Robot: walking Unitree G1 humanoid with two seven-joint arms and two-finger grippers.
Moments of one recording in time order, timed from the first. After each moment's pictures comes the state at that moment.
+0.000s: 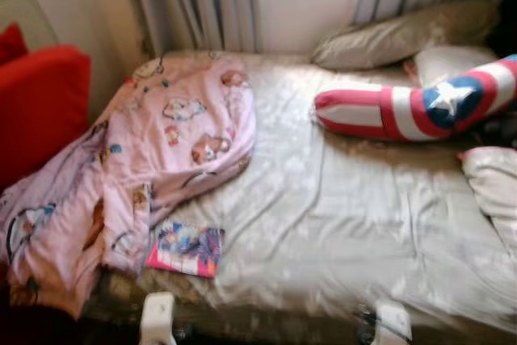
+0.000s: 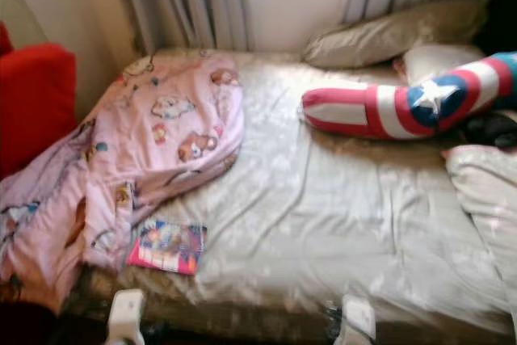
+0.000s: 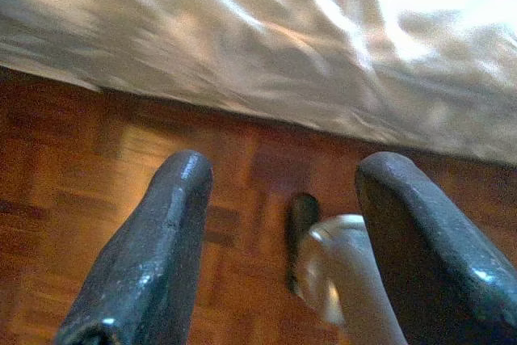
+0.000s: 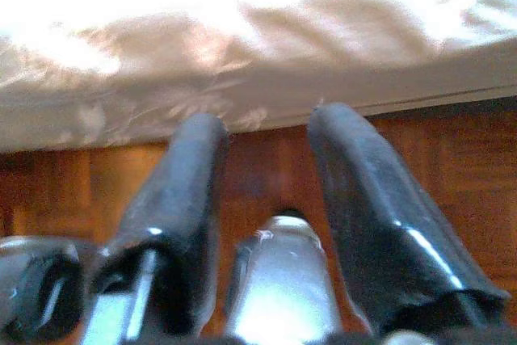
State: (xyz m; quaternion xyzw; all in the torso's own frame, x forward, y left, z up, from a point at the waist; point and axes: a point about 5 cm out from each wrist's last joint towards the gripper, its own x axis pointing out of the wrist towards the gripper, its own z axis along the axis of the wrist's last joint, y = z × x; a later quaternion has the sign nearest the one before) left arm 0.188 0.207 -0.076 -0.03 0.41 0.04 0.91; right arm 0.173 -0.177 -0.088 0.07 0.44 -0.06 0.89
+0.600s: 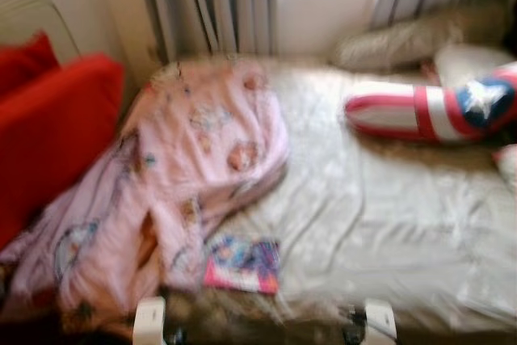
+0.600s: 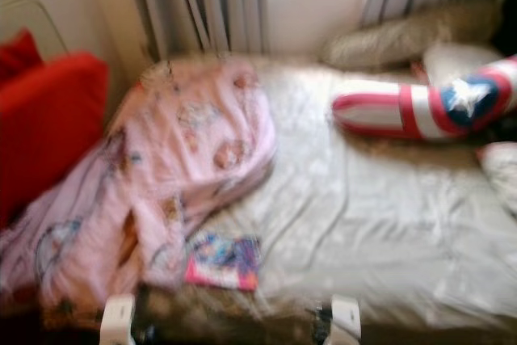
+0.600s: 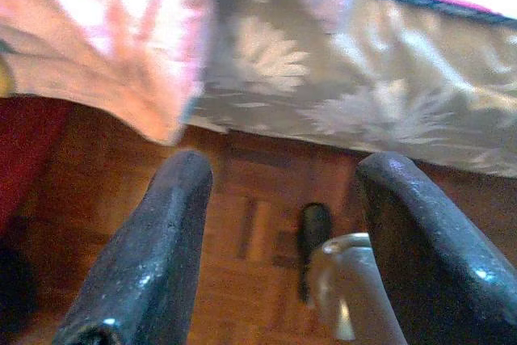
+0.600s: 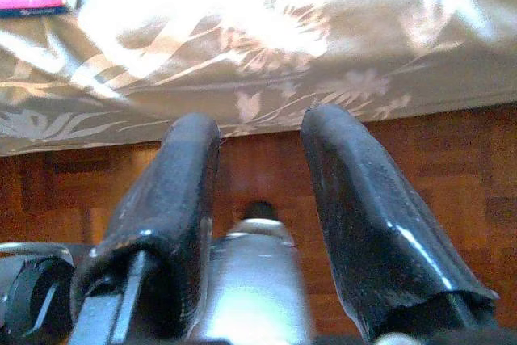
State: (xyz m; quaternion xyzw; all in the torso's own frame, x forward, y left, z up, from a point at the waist) left arm 0.190 0.208 -0.075 -0.03 0.41 0.04 0.91; right arm 0.174 -0.182 -0.088 0.07 0.44 -0.06 0.89
